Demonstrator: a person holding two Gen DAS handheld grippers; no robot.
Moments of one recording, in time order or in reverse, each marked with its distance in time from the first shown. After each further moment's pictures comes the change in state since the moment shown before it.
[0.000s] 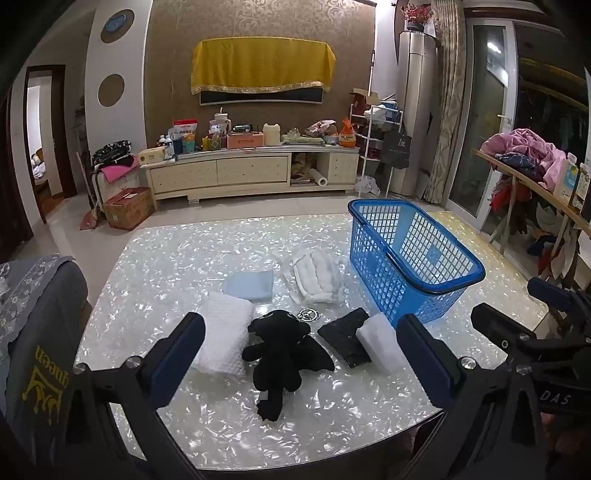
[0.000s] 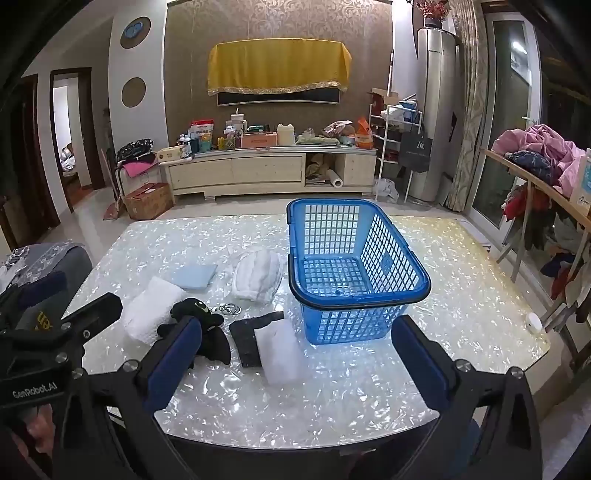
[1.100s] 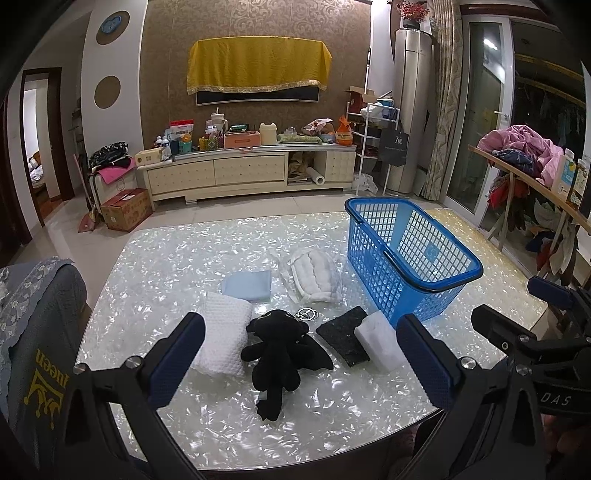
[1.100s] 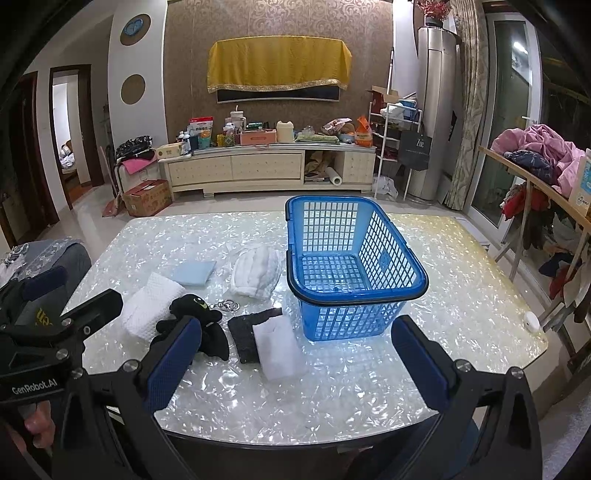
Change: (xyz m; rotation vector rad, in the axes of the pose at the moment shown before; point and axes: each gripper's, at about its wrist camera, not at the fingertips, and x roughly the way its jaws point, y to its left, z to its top) left arm 0.002 -0.002 -0.001 0.012 0.002 -0.007; right arm -0.003 -0.002 -0.001 -0.003 0.006 -0.005
